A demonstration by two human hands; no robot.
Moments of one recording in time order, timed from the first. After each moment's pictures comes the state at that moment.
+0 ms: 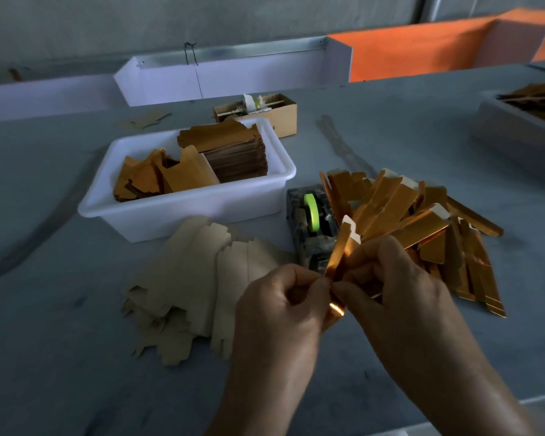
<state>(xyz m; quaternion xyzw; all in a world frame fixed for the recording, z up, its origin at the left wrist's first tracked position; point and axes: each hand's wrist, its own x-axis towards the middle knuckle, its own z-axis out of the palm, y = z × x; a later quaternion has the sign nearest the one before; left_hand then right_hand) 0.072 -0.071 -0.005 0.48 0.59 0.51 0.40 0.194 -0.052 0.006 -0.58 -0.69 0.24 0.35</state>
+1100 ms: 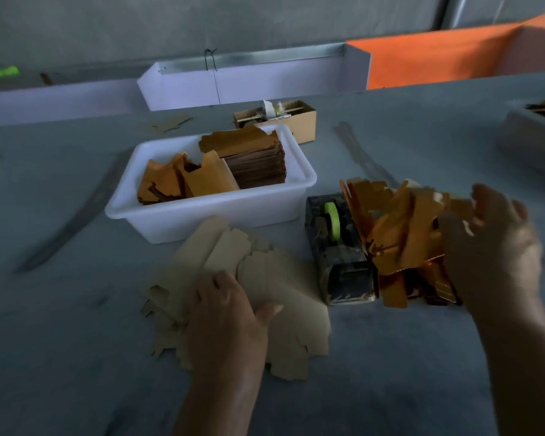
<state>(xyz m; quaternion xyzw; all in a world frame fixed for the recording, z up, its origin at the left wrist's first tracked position) 0.017 -0.055 -0.031 0.50 0.85 0.13 0.08 0.236 0.026 0.005 -0.73 -0.53 0.10 0.42</state>
